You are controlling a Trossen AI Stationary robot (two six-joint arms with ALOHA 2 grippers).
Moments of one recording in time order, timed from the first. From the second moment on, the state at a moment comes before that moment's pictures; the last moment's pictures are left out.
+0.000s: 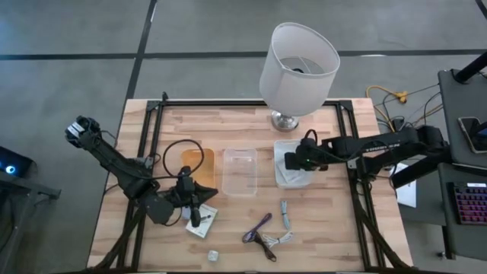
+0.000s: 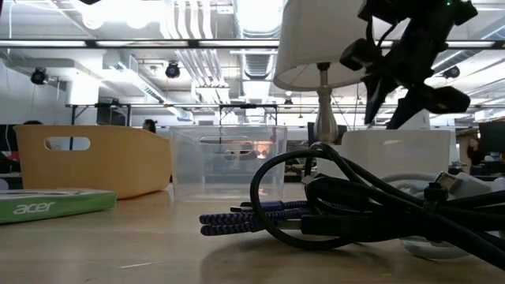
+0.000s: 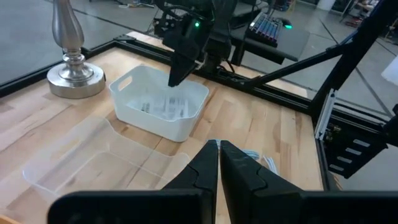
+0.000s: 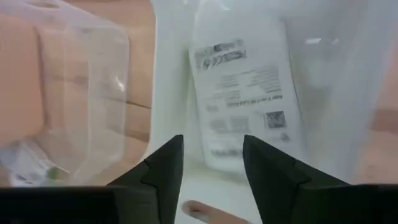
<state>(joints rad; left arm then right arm) -0.70 1.20 0.94 -0.20 -0.88 -0.67 0.01 1.20 0.77 -0.65 0.11 1.49</state>
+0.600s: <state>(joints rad) -0.69 1.20 0.94 -0.21 -0.88 -0.68 0.30 1.35 1.07 -0.79 0.18 0.90</state>
